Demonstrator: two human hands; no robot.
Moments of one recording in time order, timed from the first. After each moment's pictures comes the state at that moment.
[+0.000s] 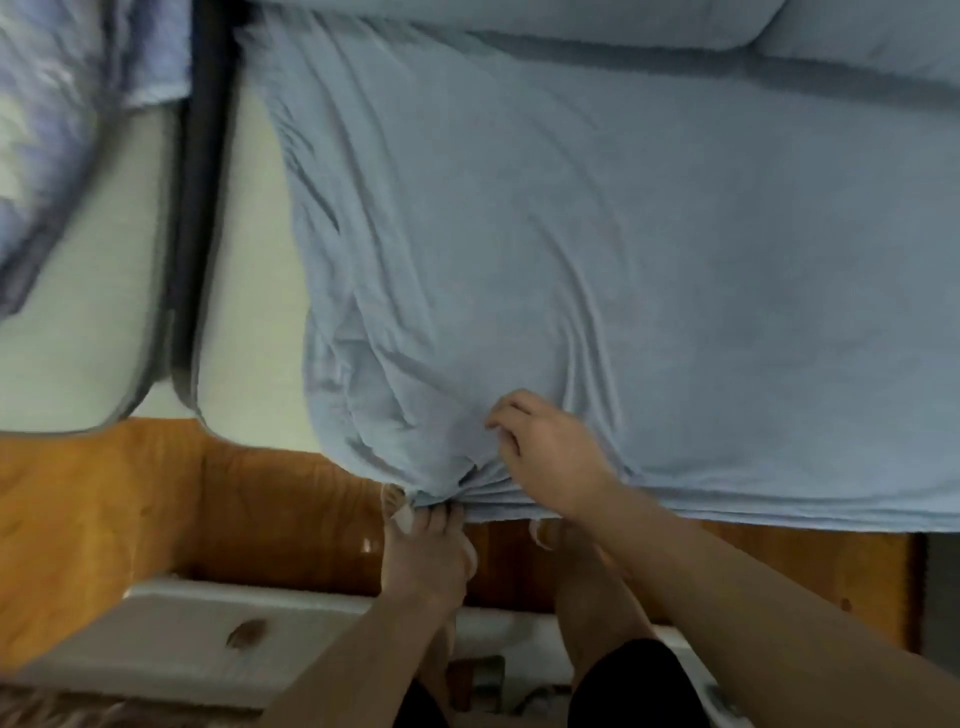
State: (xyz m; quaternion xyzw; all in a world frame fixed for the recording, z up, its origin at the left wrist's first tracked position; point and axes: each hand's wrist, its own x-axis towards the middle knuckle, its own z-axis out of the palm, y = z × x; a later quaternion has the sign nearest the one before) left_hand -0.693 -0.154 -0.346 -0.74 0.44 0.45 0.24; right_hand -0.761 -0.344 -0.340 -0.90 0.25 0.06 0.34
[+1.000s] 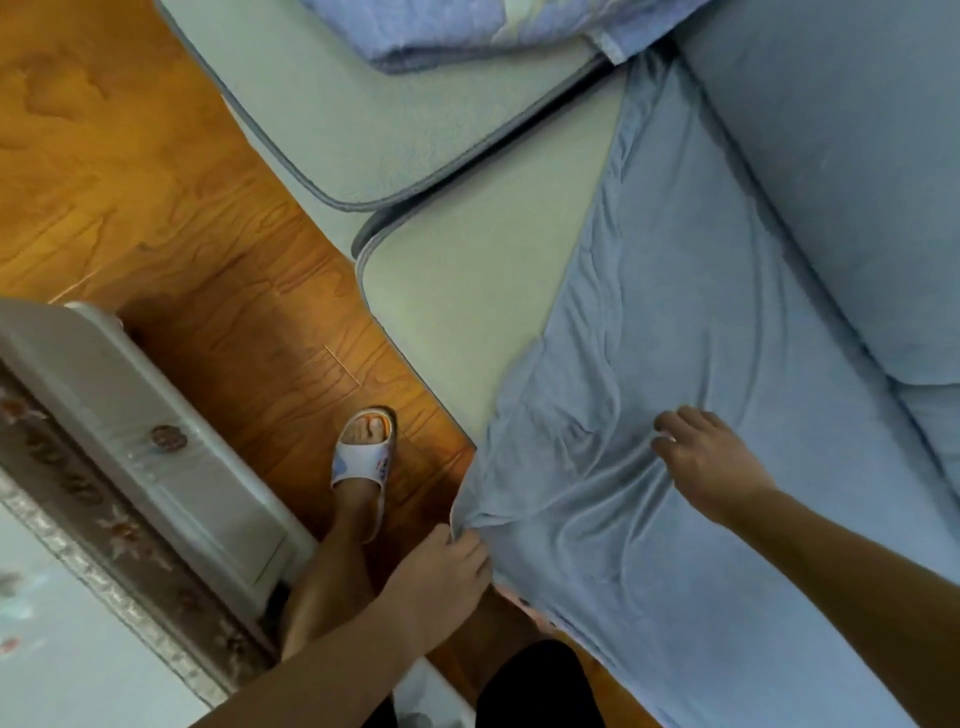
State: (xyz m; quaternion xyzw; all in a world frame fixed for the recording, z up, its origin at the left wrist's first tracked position) left_hand -0.740 -0.096 -0.329 -0.79 0.52 0.33 -0.02; right_hand -0.672 -0.455 -0.295 -0.95 -0.22 0.20 -0.10
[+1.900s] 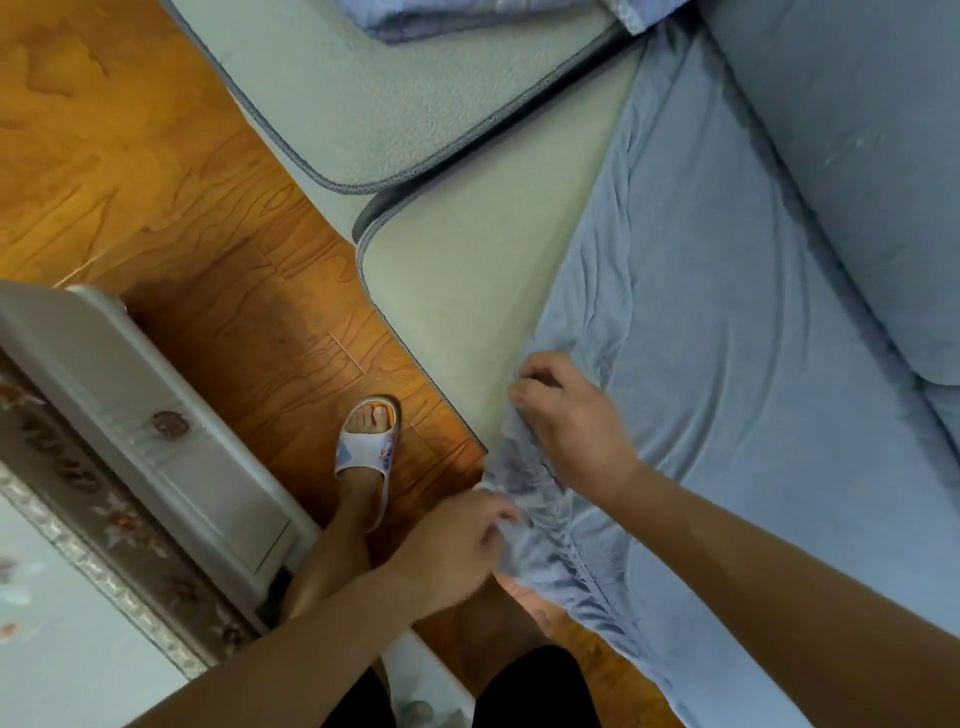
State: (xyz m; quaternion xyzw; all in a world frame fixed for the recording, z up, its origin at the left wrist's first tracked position) left_hand -0.700 -0.115 -0.309 -0.76 0.10 0.46 -0.44; right_hand -0.627 -0.303 -0.297 -0.96 -0.12 0.14 0.21
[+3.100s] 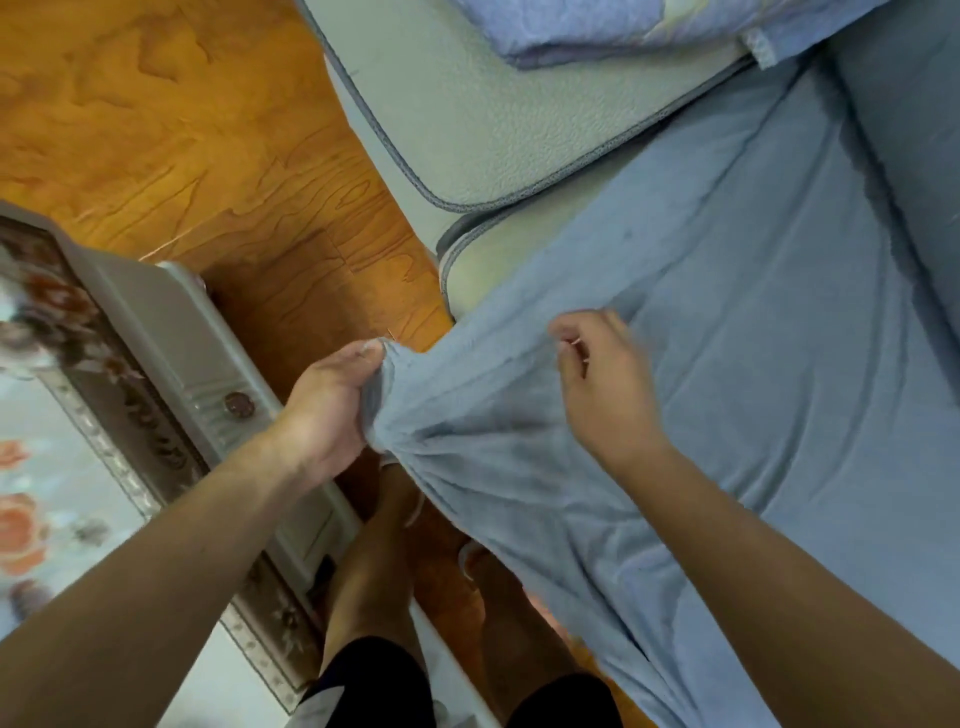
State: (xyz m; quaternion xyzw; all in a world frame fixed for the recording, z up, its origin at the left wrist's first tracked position) left_hand -0.564 0.028 -0.297 -0.48 -0.33 0.34 -0.74; right_hand -0.551 -0.232 -0.285 -0.93 0.04 0.11 0.36
